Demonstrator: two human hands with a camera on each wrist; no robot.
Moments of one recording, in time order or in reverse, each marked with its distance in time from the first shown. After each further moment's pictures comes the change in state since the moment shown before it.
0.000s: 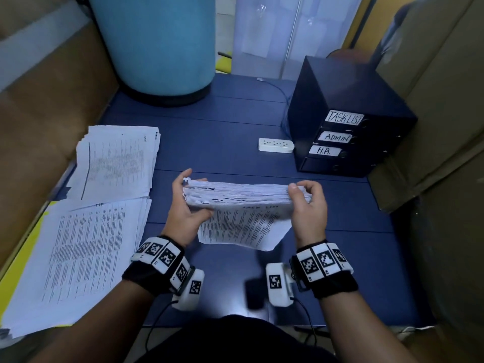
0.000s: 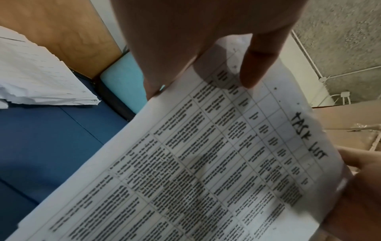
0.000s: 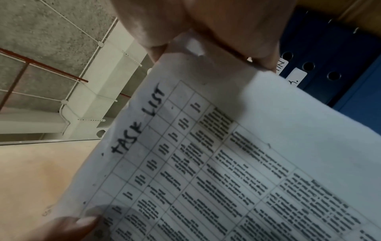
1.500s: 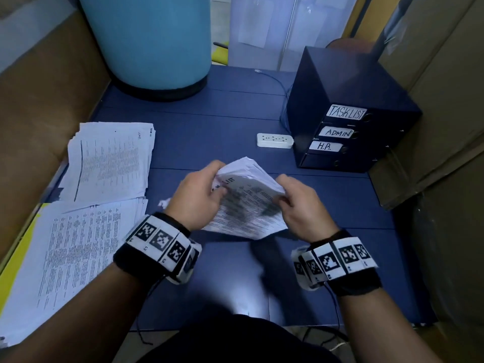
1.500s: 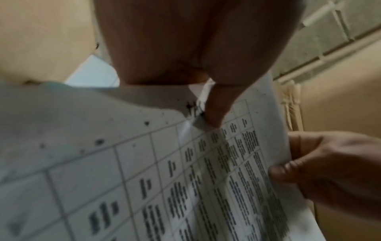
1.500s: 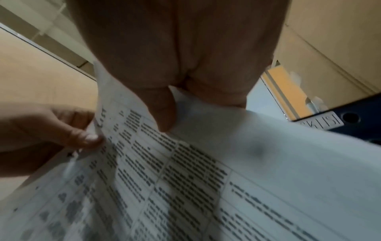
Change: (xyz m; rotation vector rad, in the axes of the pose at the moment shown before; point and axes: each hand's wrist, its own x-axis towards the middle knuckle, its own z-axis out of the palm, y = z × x) left_hand 0.025 0.063 0.019 0.777 -0.169 0.134; right_hand 0.015 -0.033 -0.009 -0.719 -0.616 -0.366
